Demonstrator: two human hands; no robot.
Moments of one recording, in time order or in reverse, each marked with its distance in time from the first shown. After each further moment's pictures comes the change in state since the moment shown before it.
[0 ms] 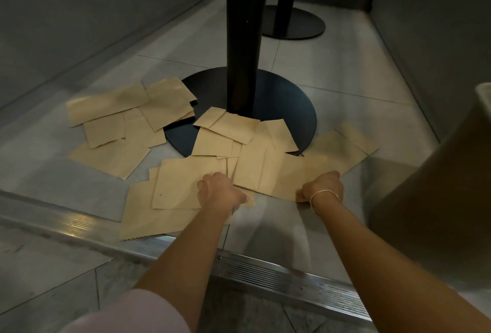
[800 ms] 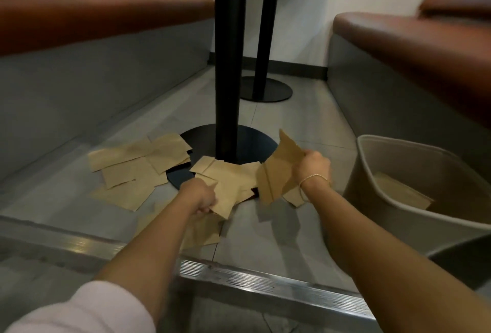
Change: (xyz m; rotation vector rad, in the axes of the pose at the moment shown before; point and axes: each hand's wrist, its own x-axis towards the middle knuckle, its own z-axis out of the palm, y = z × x) left_hand -0.089 0.012 -0.113 -0.130 -0.124 0.086; right_hand -0.110 -0.041 -0.120 0.020 0.262 -0.469
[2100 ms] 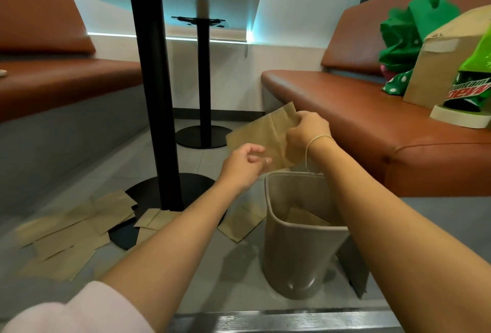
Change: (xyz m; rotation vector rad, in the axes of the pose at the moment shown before) left_hand -0.168 0.206 0.025 -0.558 -0.023 0.817; right_hand -0.018 -0.016 -0.244 0.016 0.192 -0.181
